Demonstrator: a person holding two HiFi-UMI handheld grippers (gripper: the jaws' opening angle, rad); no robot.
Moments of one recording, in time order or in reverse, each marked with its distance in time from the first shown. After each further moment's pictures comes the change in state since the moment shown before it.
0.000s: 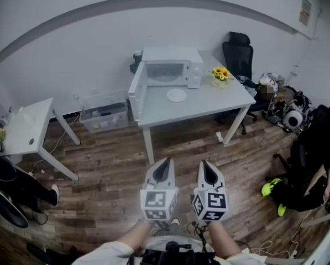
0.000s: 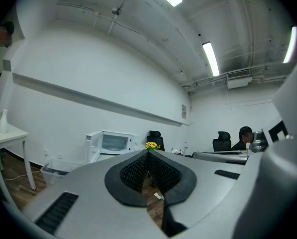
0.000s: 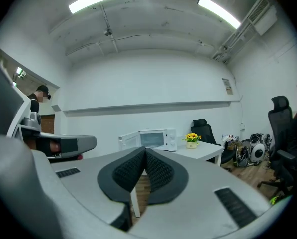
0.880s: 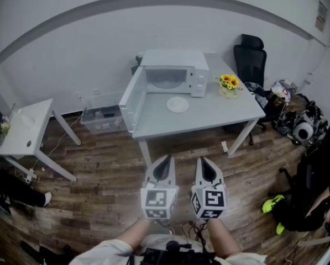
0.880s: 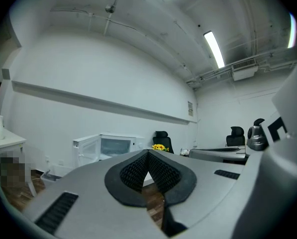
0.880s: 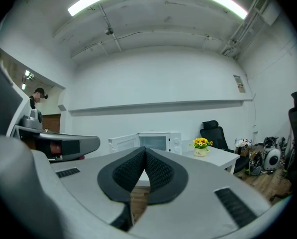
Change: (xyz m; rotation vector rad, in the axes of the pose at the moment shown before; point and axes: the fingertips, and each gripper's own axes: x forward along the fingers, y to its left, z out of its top) left arm 0.142 0.001 0.010 0.045 -0.014 0.082; right arm 0.133 -0.068 0.023 -0.036 -0.012 0.108
